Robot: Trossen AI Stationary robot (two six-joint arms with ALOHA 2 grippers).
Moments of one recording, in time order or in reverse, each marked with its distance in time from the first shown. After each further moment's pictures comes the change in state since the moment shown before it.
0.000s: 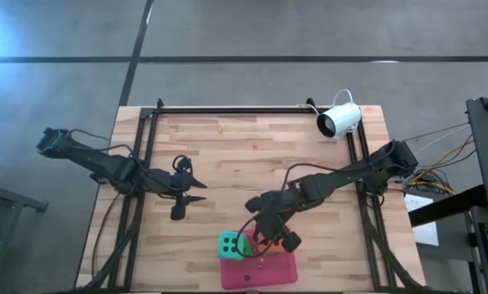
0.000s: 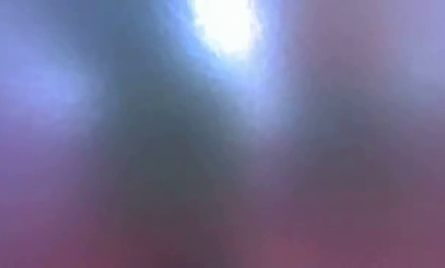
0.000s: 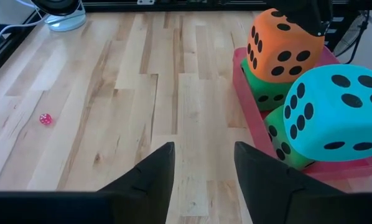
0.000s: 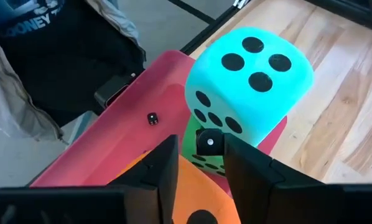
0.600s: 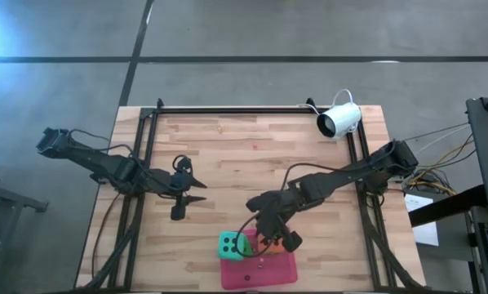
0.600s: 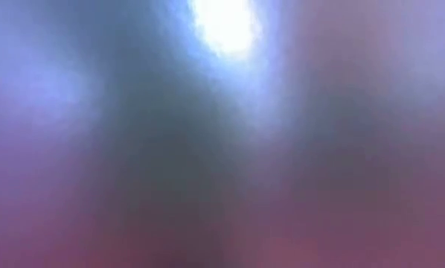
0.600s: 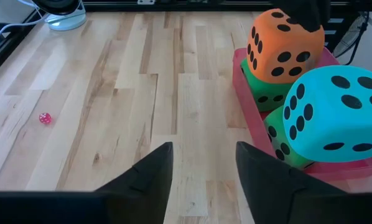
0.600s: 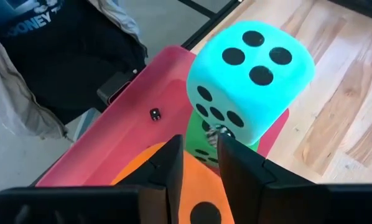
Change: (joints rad) left arm 0.000 0.000 0.000 0.000 0.000 -0.007; right arm 0.000 -0.001 0.019 -0.045 0.001 0.020
